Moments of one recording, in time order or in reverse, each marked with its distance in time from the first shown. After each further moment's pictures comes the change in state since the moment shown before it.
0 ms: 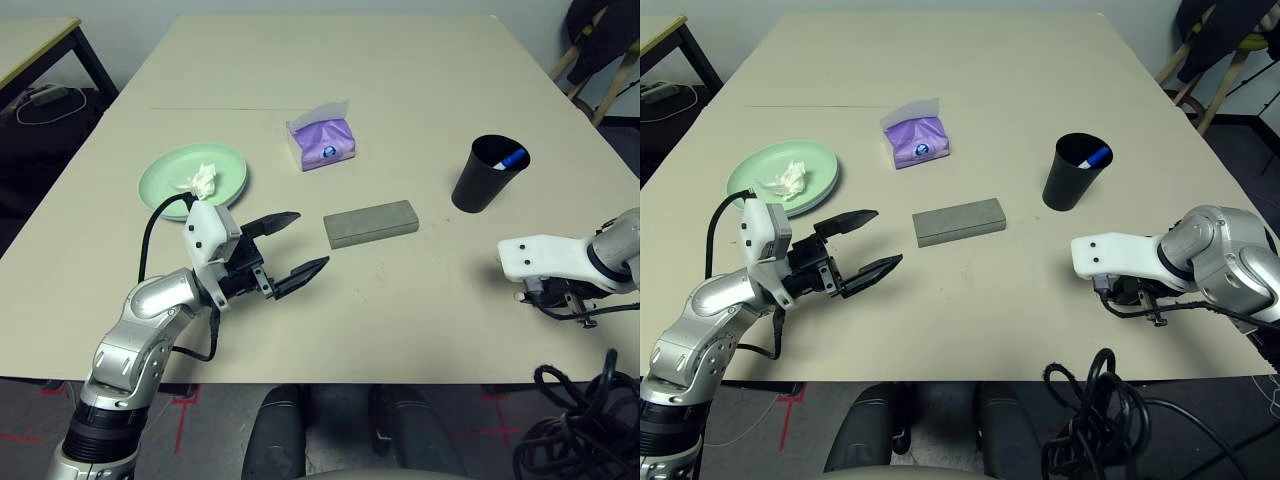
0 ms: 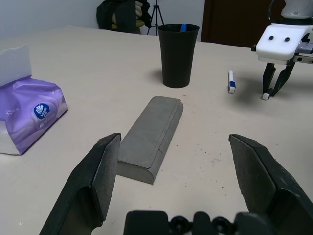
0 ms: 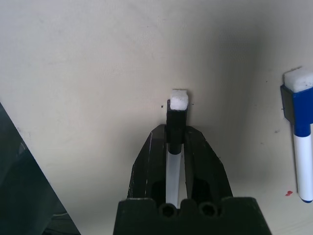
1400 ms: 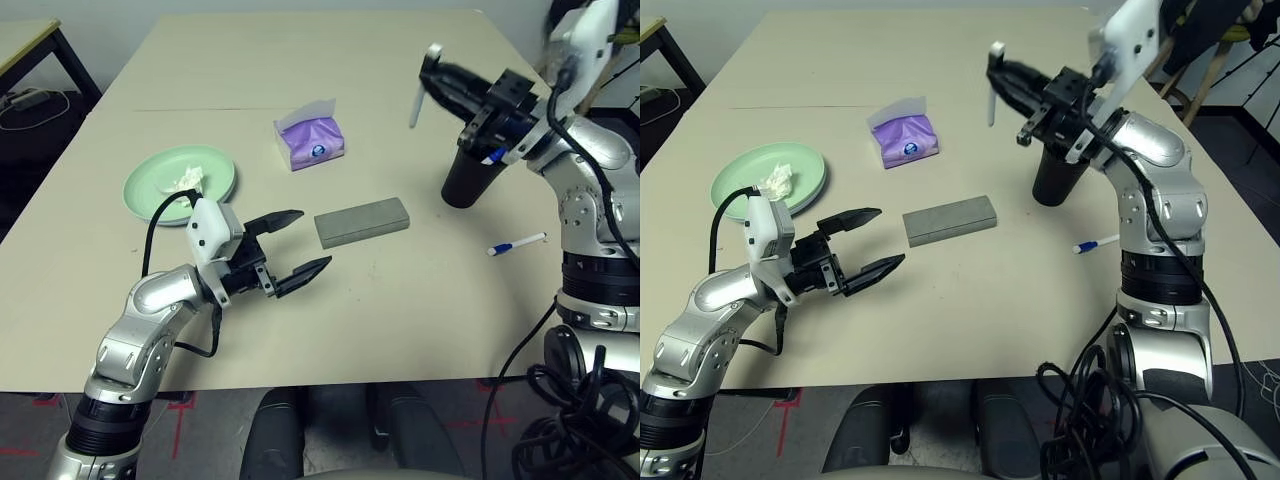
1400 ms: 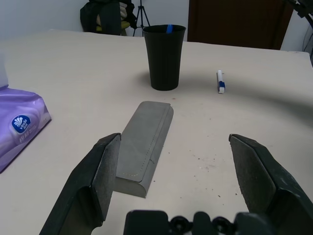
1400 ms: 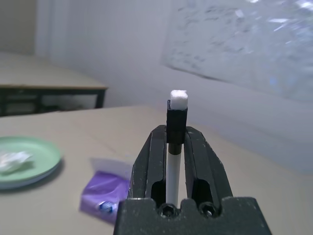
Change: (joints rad) left arm -0.026 -0.002 -0.015 0.020 0.015 -0.015 -0.025; right arm -0.372 0.759 -0.585 0.075 0.595 -0.198 -0.841
